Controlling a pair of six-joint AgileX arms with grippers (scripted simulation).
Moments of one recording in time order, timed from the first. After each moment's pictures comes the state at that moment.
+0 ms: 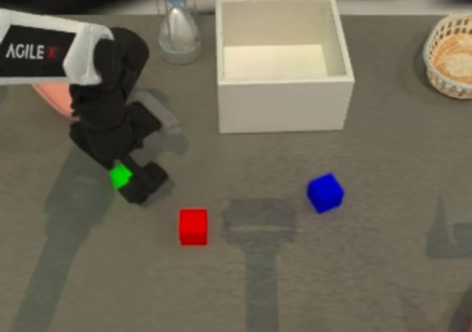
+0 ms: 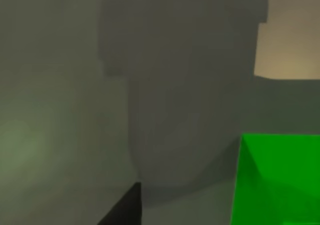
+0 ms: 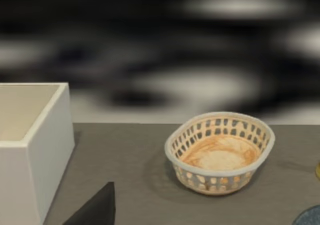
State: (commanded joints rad) left arm -0.30 2.22 1.45 -0.80 0.00 0.58; right arm 0.01 0.00 0.00 0.00 0.00 0.00
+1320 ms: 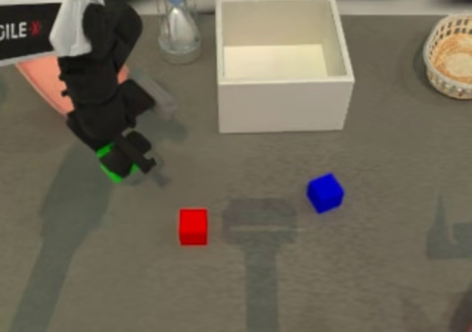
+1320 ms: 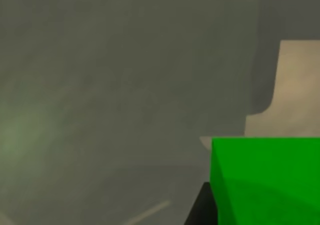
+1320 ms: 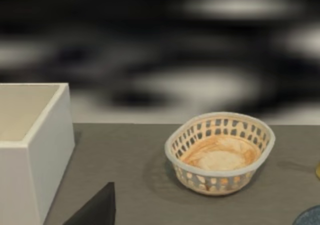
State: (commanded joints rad) left arm -0.28 2.14 1.54 -0.97 0.01 0.57; right arm 0.01 0.00 0.00 0.00 0.00 0.00
